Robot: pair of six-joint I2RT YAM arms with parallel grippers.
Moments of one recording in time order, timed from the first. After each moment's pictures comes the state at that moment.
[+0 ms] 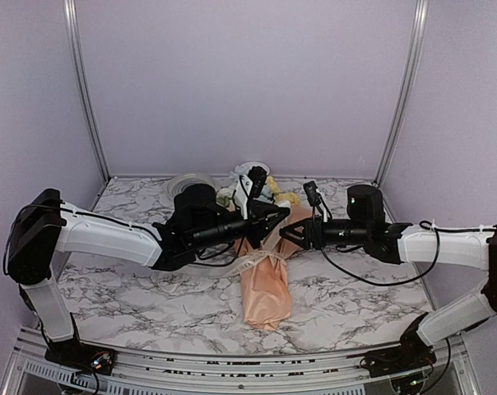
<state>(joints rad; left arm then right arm) -1.02 1.80 1.11 0.73 0.17 -0.18 0.59 1.31 0.70 0.25 -0.58 0.38</state>
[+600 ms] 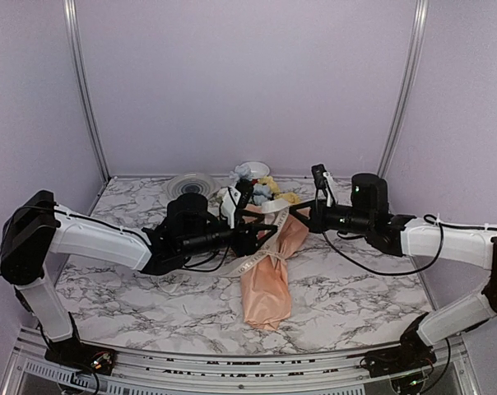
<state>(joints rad) -0.99 1.77 1.00 0.70 0.15 -0.20 0.58 1.34 0.76 0.29 -0.41 0.37</state>
